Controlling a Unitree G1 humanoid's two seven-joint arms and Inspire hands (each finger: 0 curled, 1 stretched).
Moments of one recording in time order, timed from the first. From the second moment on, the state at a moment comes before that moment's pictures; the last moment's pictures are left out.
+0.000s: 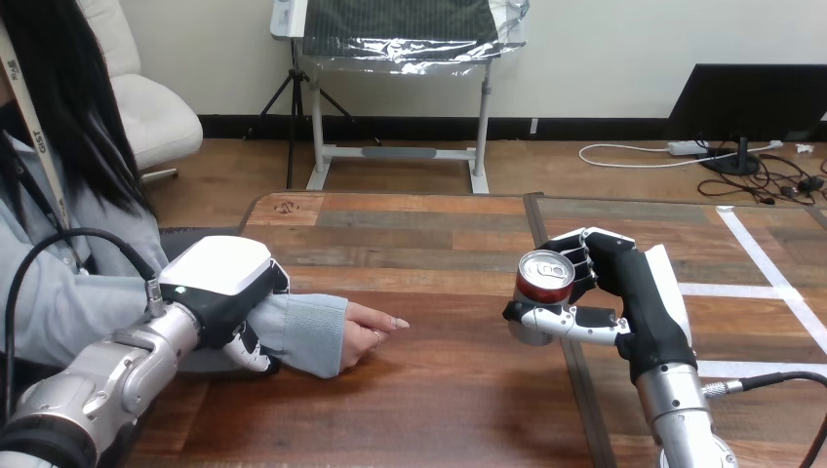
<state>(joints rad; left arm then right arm) -0.61 0.58 -0.47 1.00 0.87 -0.41 0.14 -0.47 -0.24 0.02 1.26 -0.27 -0.93 -0.26</state>
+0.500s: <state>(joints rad) -0.61 0.58 -0.47 1.00 0.85 -0.42 0.14 -0.47 -0.24 0.02 1.26 -0.27 -0.93 -0.25</state>
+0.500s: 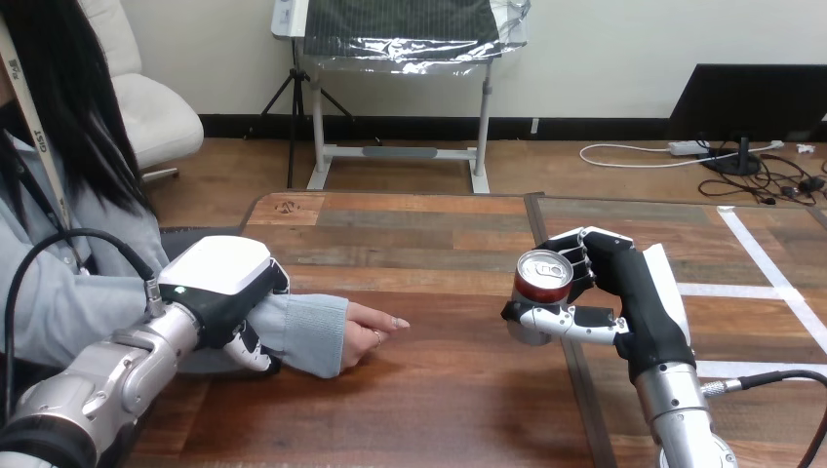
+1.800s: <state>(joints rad) -0.49 0.61 -0.43 0.82 0.74 -0.43 0.06 -0.49 -0.23 0.03 1.26 -0.25 -0.94 -0.19</state>
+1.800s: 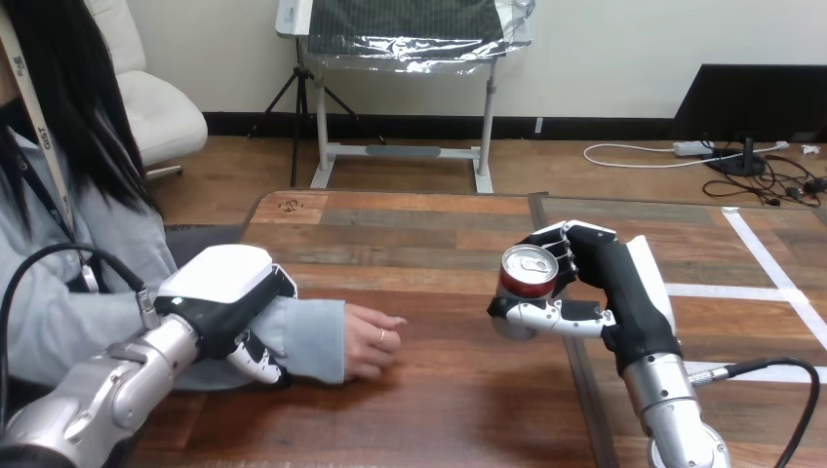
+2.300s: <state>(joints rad) -0.42 0.63 -0.39 0.69 0.72 -0.40 0.00 -0.49 -0.21 0.04 1.26 -0.28 -0.93 -0.20</state>
